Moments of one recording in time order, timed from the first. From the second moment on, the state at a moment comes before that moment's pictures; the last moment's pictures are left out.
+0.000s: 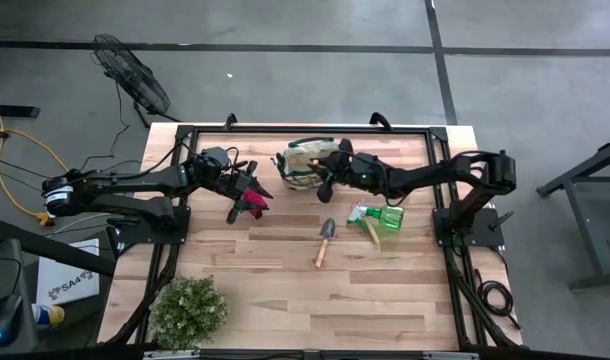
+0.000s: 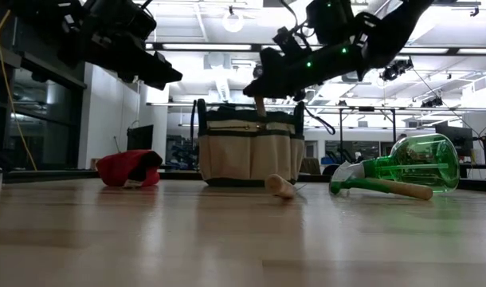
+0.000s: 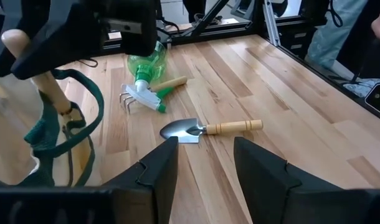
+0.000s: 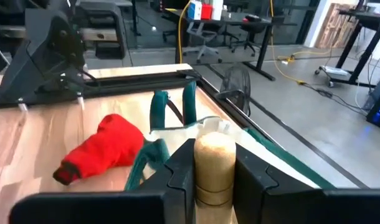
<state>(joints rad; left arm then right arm) 0.35 1.02 0.49 0.19 0.57 0.27 -0.21 1.65 0.79 0.69 0.21 -0.03</state>
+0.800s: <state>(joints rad) 0.35 1.02 0.49 0.16 0.57 0.26 -0.21 1.64 0.79 0.59 0.38 0.02</state>
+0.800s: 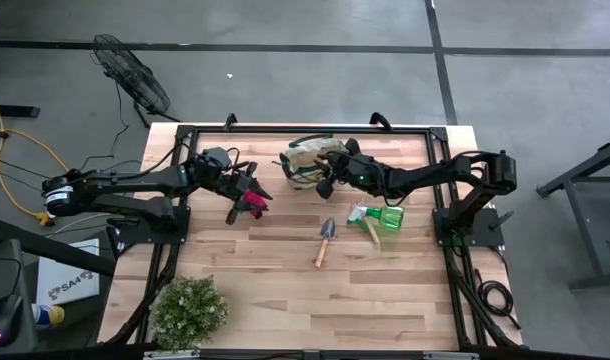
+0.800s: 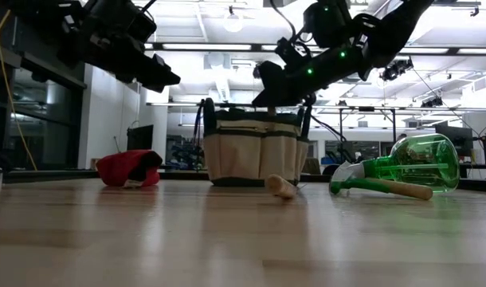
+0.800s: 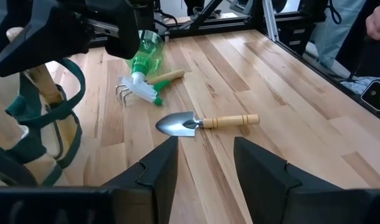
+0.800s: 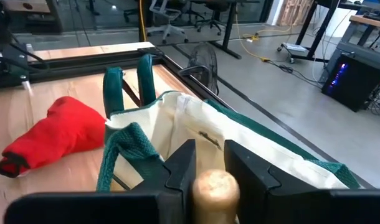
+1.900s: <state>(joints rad) 0.34 1.02 0.49 0.19 0.51 0.23 -0.20 1.44 0.79 0.42 0.36 0.09</state>
